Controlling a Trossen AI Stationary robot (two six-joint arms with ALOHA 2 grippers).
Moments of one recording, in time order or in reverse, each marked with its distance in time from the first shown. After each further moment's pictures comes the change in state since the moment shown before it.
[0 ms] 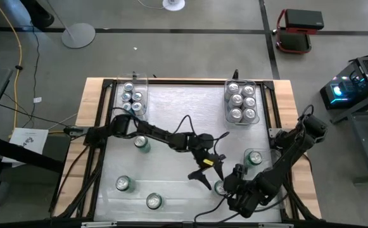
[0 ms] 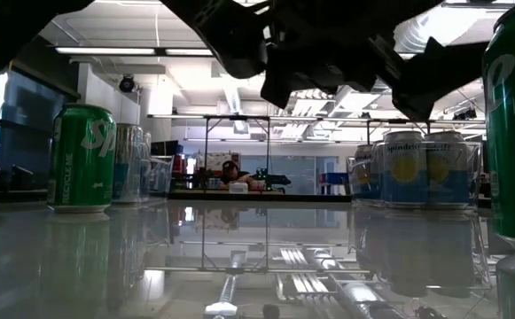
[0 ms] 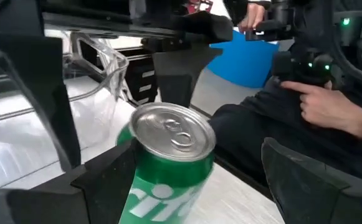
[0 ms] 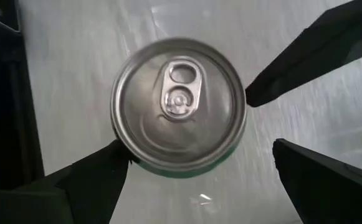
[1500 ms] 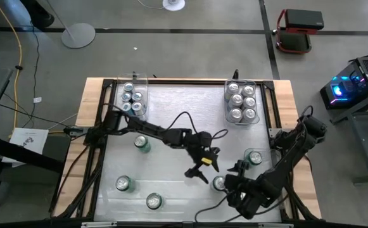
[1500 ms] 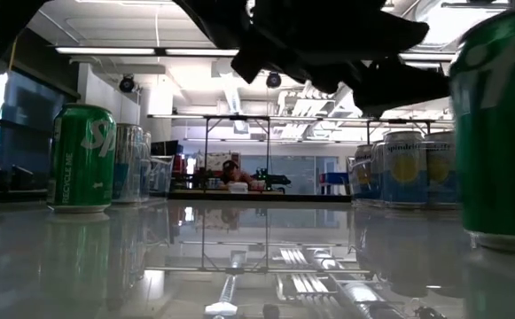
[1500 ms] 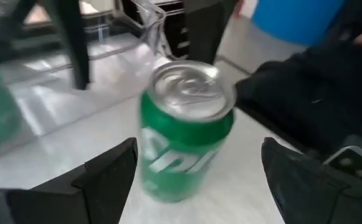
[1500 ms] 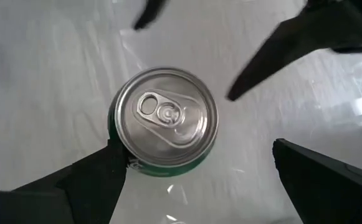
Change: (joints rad) left arm -0.004 -0.137 -0.064 -0.315 -0.206 0.217; right arm 0.012 0.014 0.080 -0.150 0.160 0.014
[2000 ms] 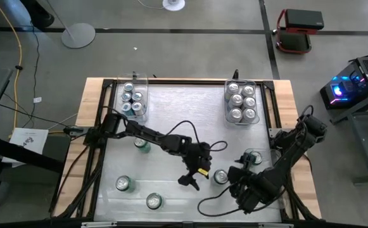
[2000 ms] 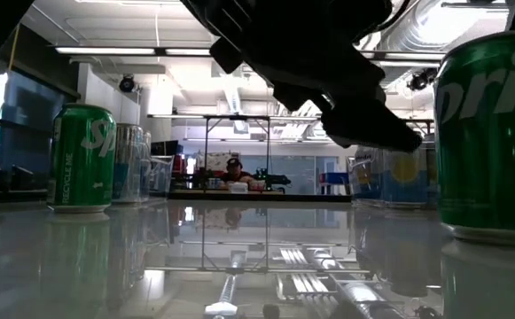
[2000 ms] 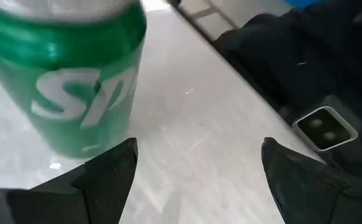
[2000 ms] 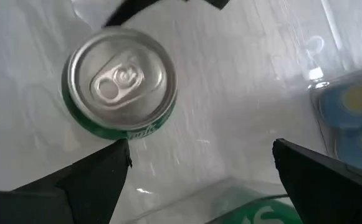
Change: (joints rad) left arm -0.057 -0.008 0.000 -0.253 -0.074 -0.038; right arm -0.020 -0.004 0.039 -0.263 -0.036 0.080
